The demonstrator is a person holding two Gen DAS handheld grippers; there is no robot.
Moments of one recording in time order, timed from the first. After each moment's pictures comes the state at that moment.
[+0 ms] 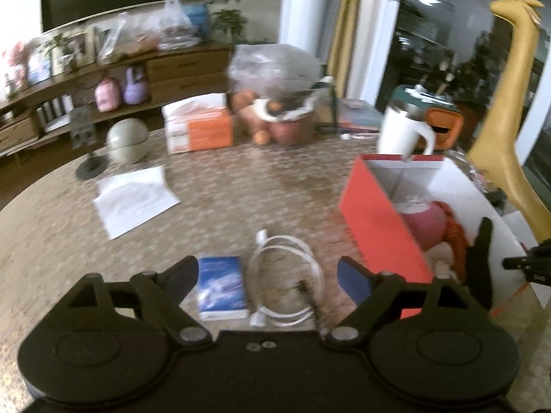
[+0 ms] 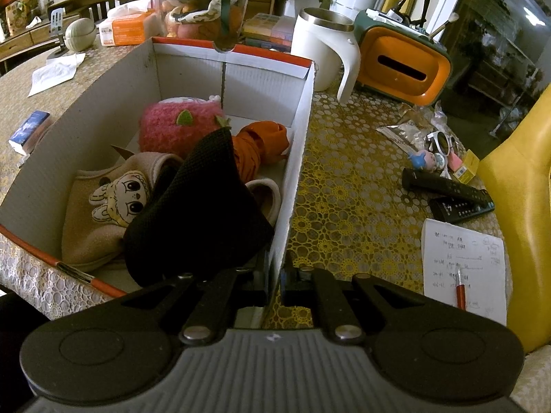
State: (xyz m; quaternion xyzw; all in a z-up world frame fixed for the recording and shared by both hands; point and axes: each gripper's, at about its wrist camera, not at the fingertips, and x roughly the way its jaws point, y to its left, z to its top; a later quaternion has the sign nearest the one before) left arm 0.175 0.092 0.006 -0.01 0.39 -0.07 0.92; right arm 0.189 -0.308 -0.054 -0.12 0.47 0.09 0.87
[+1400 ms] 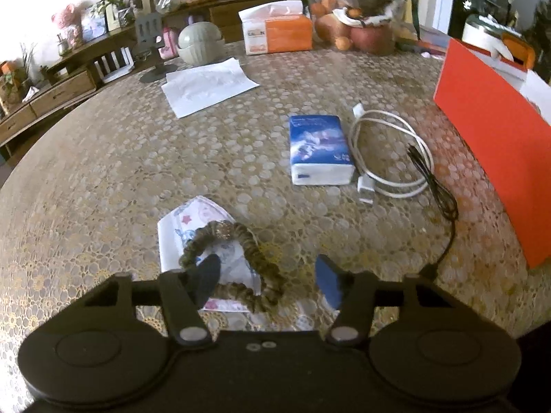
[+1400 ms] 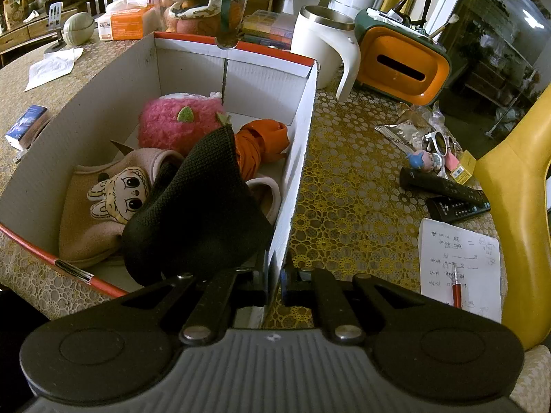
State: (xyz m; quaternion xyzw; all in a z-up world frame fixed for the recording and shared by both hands) left arm 0.129 0.124 -0.106 0.03 0.45 0.05 0.89; right arm 0.189 -0.306 -0.055 -0.13 0.47 0.09 0.87
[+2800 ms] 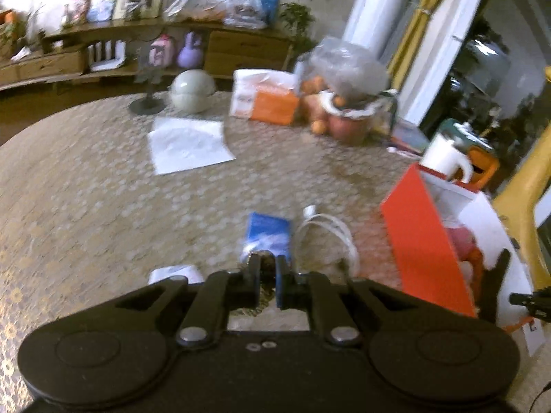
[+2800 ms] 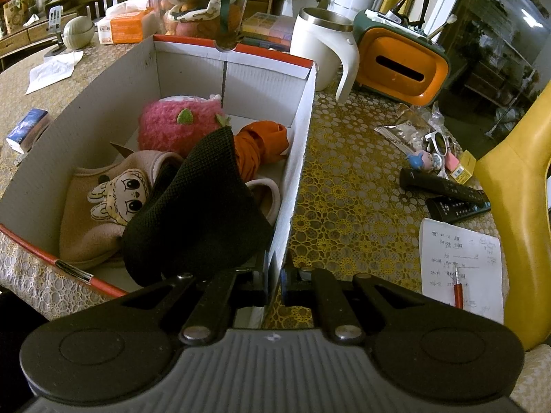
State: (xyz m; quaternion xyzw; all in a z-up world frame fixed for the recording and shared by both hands) left arm 0.142 0.140 -0.017 -0.12 0.39 -0.01 0.91; right arm 0.188 -0.306 -0.054 -0.13 0.47 0.09 0.87
